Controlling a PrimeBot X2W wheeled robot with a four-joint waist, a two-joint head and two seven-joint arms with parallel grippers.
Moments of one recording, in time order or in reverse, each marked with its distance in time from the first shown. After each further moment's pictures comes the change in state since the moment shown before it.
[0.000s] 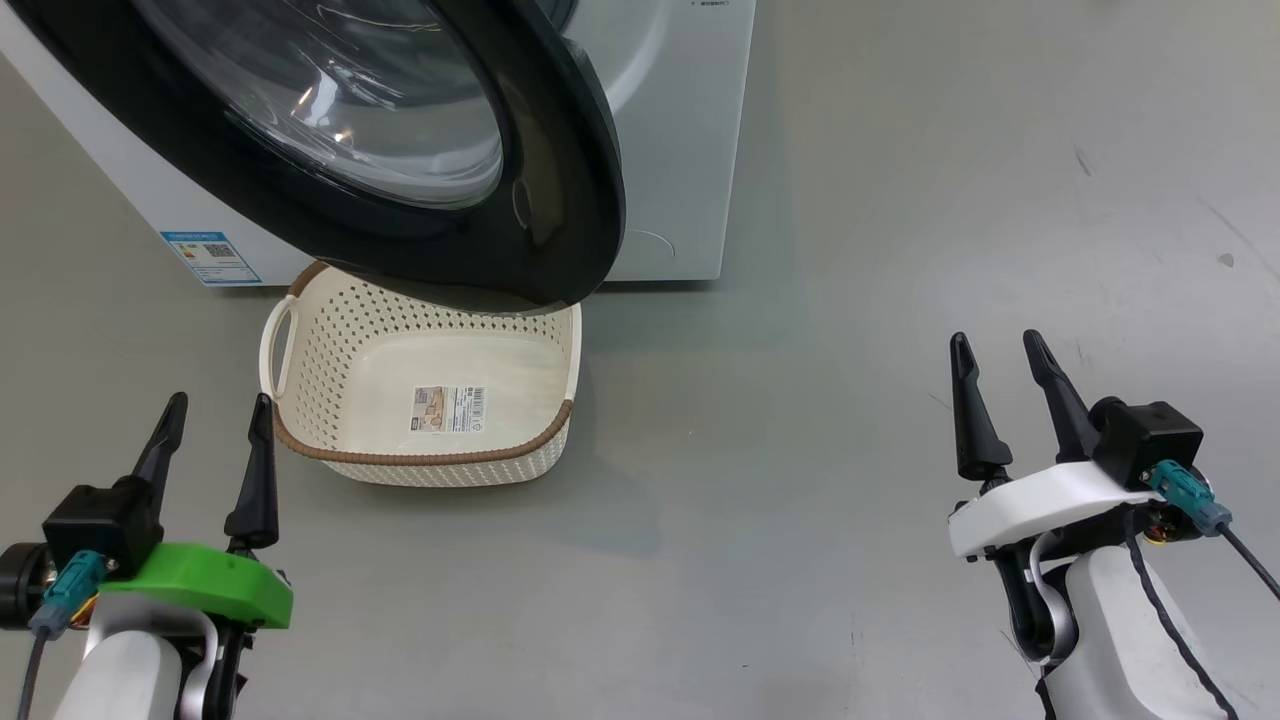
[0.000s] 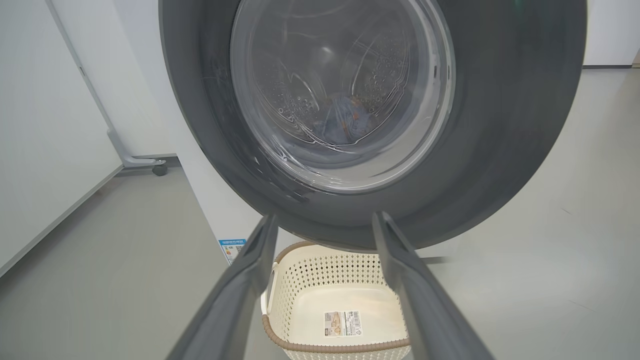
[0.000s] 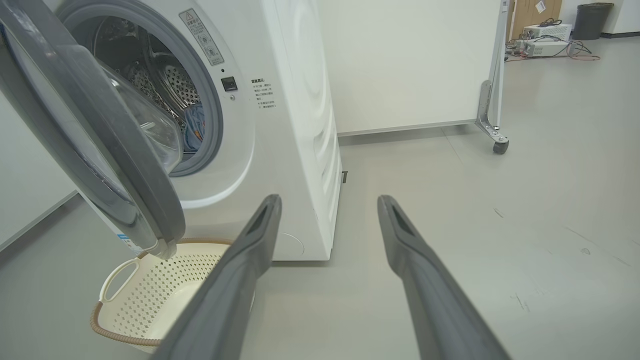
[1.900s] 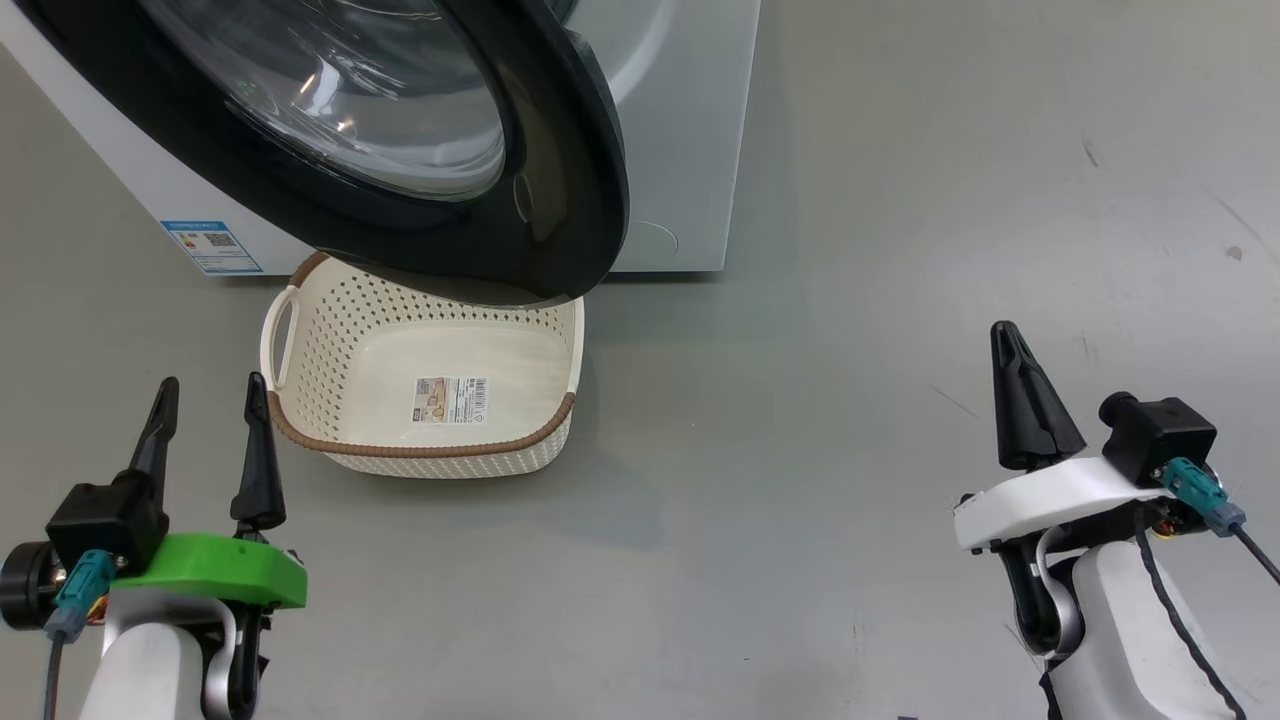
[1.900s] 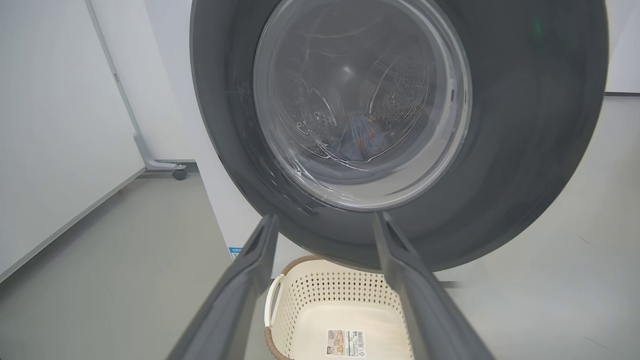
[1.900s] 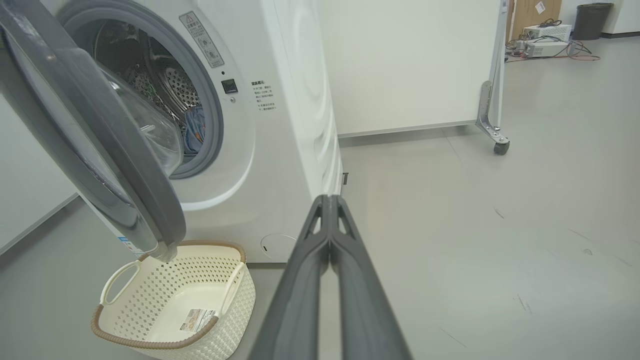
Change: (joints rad) left arm -0.007 -0.141 0.134 -0.025 0.121 -0.029 0.000; right arm 0.010 0.001 -0.008 -0.032 0.001 0.000 0.000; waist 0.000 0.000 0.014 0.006
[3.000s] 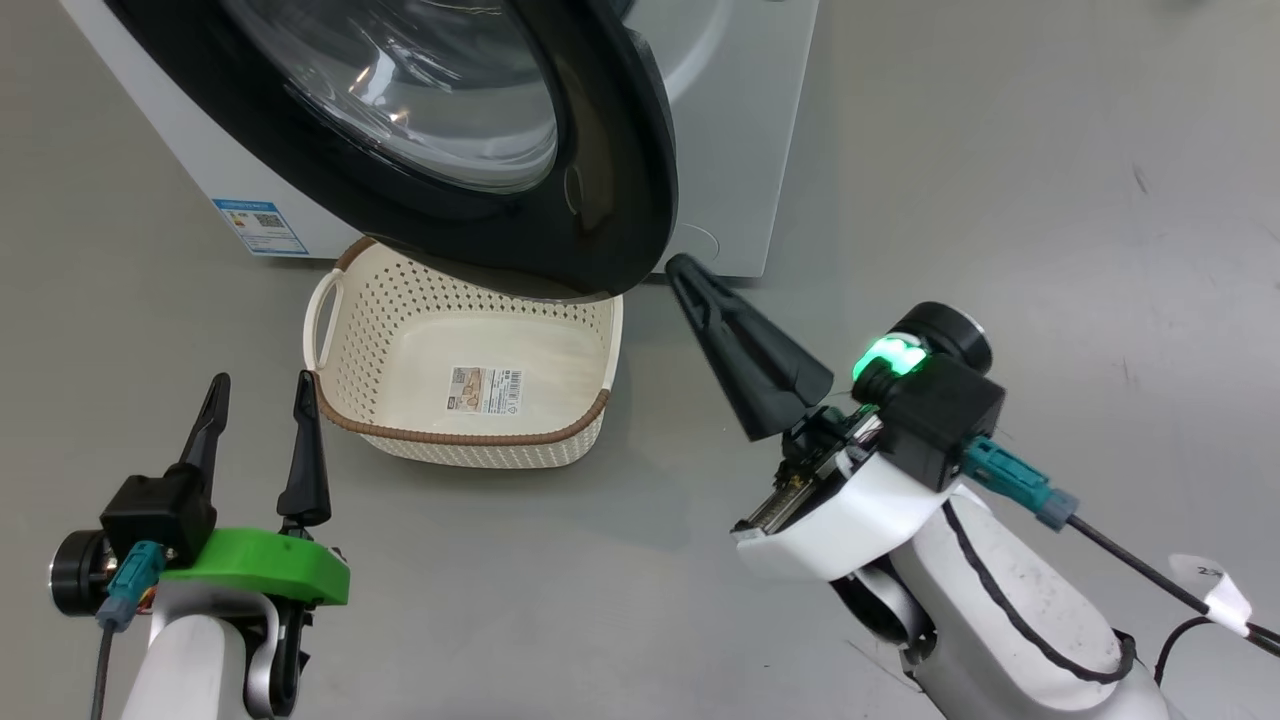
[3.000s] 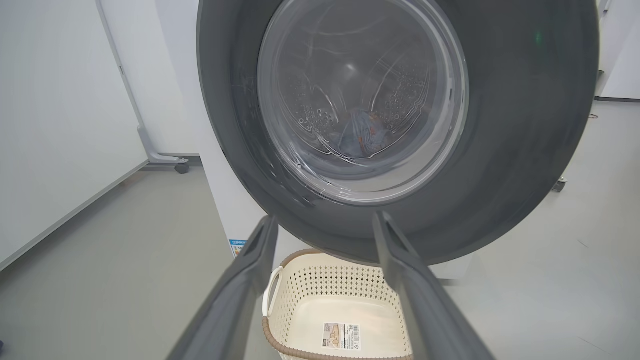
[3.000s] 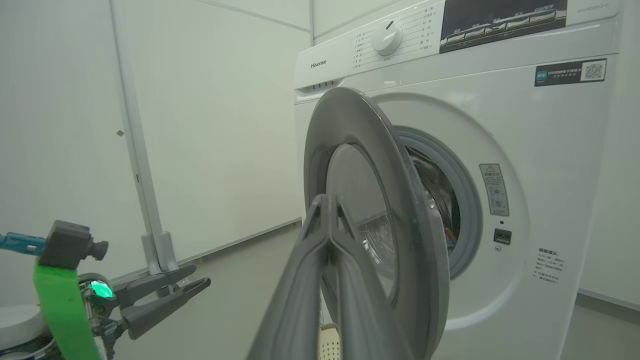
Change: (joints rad) left arm -0.015 -0.037 -0.040 0.014 0.017 -0.017 0.000; right arm -0.198 -0.068 0.555 -0.345 0.083 0.000 0.014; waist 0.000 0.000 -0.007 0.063
